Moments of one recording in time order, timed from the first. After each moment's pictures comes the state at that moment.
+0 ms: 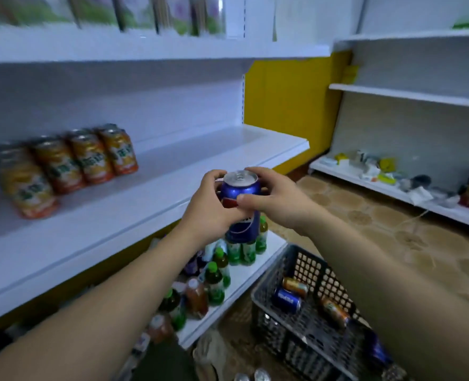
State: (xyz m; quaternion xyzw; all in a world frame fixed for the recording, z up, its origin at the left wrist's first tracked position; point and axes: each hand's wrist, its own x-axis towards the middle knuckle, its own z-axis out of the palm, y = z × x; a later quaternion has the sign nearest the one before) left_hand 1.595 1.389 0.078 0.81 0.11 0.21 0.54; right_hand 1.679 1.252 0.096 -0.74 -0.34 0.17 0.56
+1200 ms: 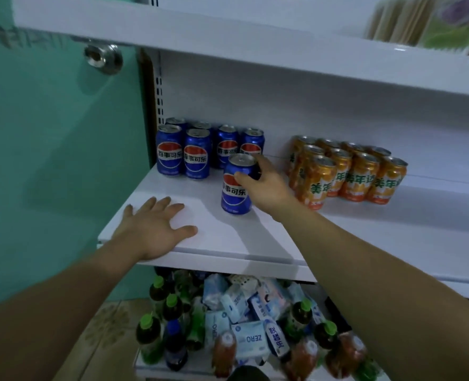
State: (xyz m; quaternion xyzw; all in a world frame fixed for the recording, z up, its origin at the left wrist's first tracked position) left_hand 1.181 1.669 0.045 0.80 0.59 0.01 0.07; right_hand 1.408 1.645 0.107 -0.62 -0.57 0.28 0.46
